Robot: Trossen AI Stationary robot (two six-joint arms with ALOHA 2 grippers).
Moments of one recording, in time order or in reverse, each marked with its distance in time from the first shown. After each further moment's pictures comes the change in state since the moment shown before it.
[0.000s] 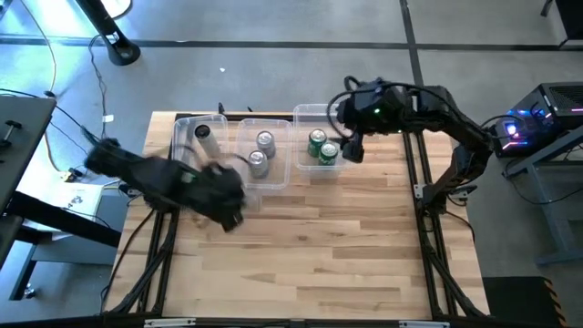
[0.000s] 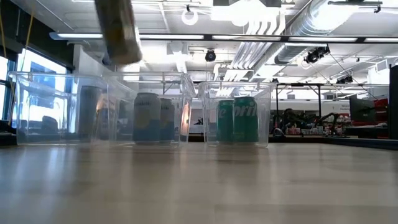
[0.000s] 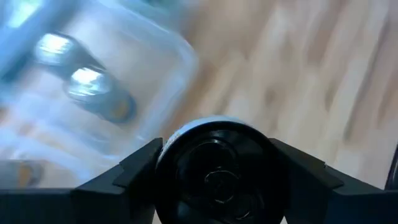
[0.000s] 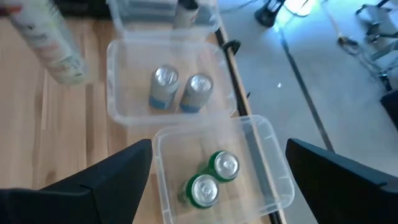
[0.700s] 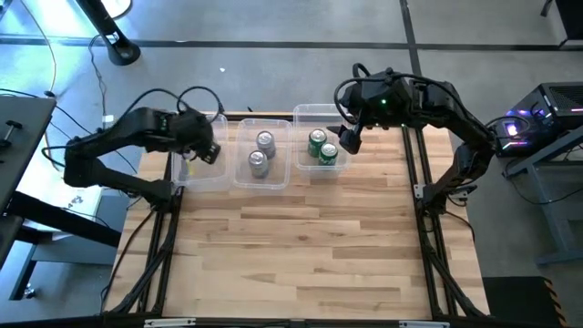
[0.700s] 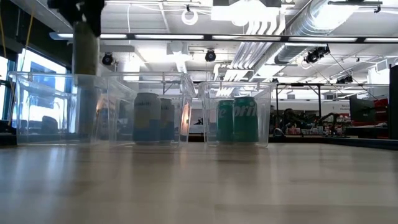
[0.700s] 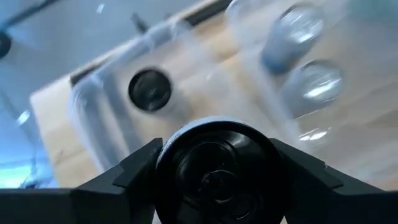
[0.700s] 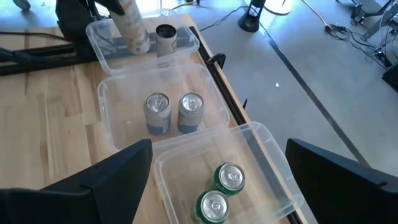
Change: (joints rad) left arm 0.623 -0.271 -0.148 -0.239 -0.028 0.015; right arm -0.036 -0.024 -0.003 0.071 0.006 0.156
